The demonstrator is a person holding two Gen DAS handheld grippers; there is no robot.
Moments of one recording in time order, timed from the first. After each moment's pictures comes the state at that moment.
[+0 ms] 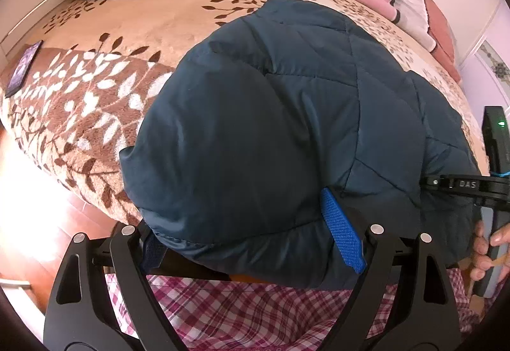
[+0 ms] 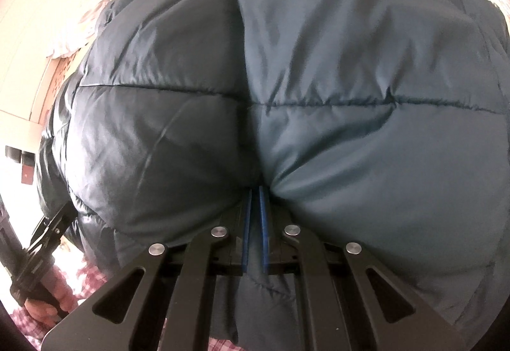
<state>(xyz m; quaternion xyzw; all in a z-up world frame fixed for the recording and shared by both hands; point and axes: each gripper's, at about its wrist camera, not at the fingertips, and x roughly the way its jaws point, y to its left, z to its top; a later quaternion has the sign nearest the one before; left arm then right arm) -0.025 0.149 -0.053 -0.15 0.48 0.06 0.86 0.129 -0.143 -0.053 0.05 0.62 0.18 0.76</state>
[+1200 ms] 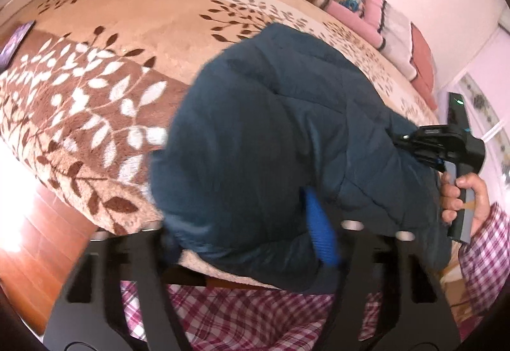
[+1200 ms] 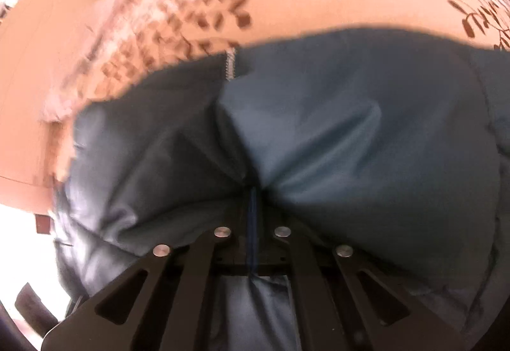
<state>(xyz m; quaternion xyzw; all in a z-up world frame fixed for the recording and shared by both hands) -0.030 0.179 -0.049 -0.23 0.44 0.02 0.87 0.219 -0.160 -0.028 0.15 0.57 0.15 0.79</state>
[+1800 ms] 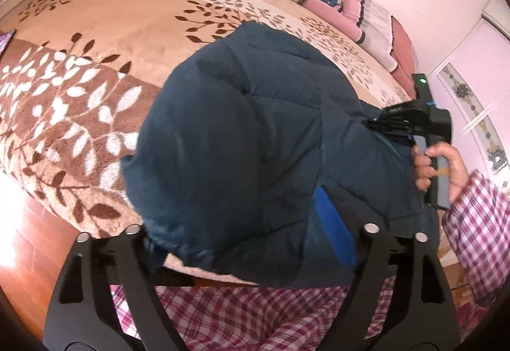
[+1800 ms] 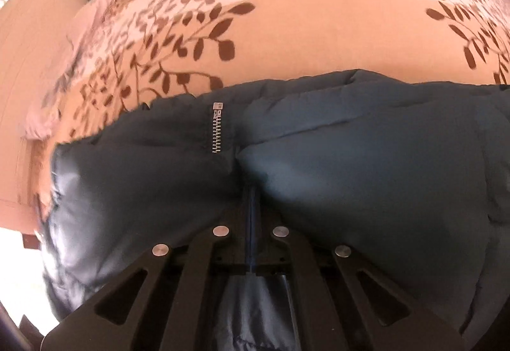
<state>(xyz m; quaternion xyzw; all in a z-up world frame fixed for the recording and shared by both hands) -0.024 0.172 -0.040 -0.23 0.44 -0.04 0.87 0.250 -0.157 -0.038 0.14 0.59 0.10 0.79</state>
